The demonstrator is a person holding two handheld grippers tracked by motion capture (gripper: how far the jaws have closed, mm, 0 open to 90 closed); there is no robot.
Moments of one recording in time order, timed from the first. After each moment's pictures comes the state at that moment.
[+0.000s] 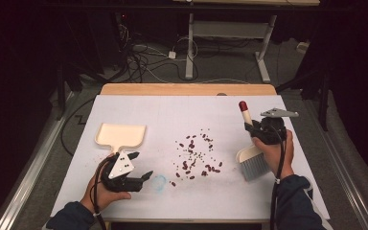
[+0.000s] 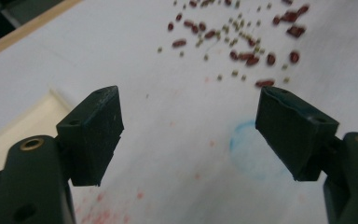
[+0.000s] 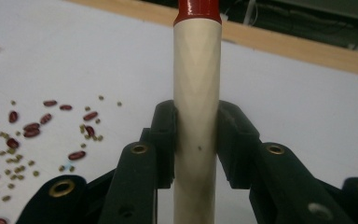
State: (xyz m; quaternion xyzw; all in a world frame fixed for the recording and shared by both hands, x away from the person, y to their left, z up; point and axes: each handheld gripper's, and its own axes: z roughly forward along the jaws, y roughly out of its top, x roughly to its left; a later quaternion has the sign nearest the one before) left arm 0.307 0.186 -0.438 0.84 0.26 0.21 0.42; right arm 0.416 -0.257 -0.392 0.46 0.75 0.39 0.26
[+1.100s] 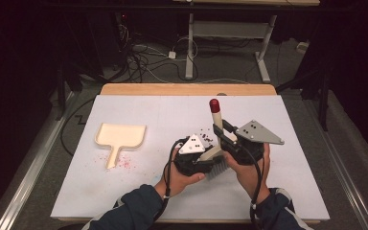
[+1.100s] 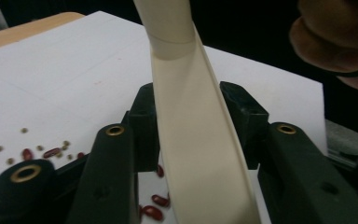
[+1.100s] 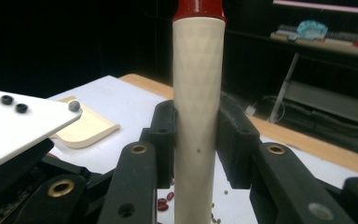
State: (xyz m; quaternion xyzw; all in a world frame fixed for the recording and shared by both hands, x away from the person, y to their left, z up) left arm 0.349 0.024 -0.420 0.81 0.22 0.07 0.54; right arm 0.325 -0.159 -0.347 0.34 0.71 0.52 0.32
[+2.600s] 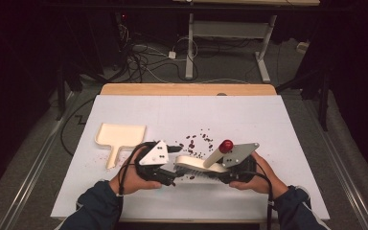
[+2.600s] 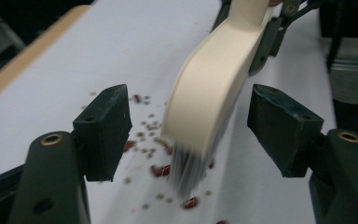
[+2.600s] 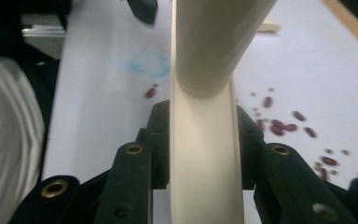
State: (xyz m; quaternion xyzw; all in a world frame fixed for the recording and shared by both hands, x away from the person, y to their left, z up) left arm 0.325 0.127 -0.396 0.86 0.12 0.18 0.46; right arm 0.337 -0.170 -0.395 0.05 0.90 0.41 0.12
